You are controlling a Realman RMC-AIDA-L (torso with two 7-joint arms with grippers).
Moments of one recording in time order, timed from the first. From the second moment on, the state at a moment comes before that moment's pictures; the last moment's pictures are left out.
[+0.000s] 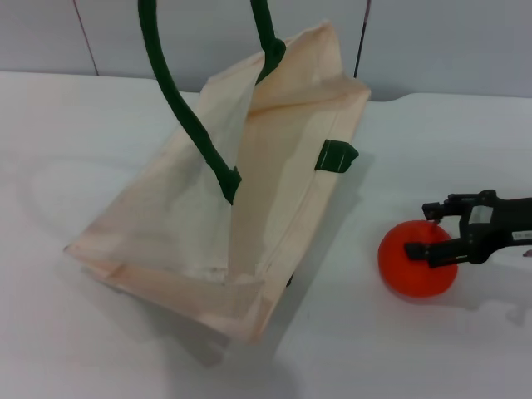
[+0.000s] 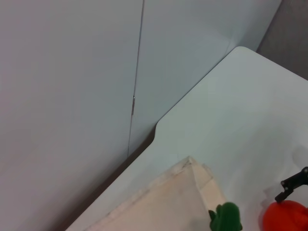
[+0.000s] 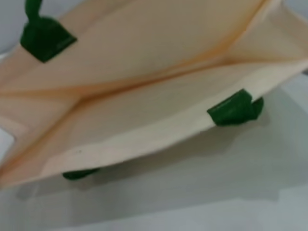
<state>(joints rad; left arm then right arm) -1.68 -1.76 2.87 -0.96 0.51 1.92 -1.89 0.75 1.97 -0.52 -0.46 0.71 1.45 -1.74</state>
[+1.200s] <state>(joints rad) -1.71 -1.76 2.87 -0.95 0.51 1.93 -1.90 0.74 1.94 -0.56 -0.47 0.90 1.60 -1.90</state>
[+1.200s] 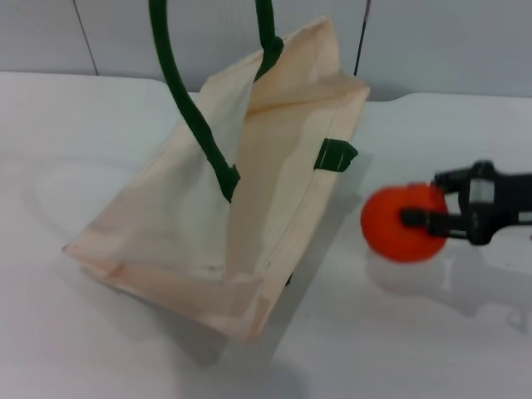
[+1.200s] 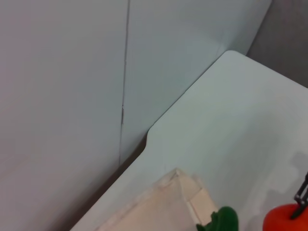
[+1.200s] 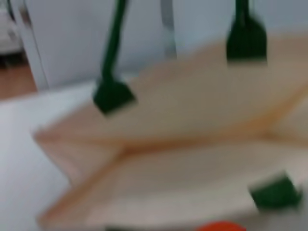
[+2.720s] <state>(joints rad) -1.75 -1.77 2.87 -0.94 0.51 1.97 -1.89 1.07 2.03 -0.69 -0.37 0.97 1.37 -1.91</state>
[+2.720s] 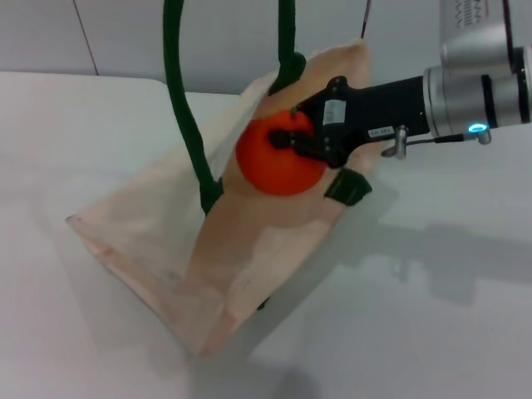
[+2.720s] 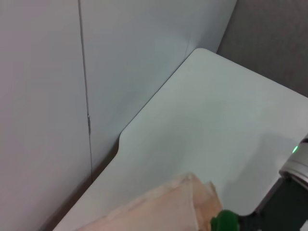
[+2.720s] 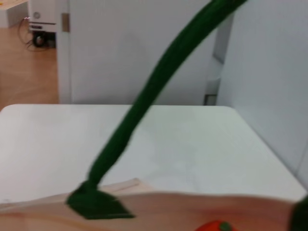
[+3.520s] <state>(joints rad) -1.76 -1.77 2.87 -0.94 0.51 1.97 -1.89 1.11 2.03 -0.75 -0.30 0.99 1.29 -1.91</state>
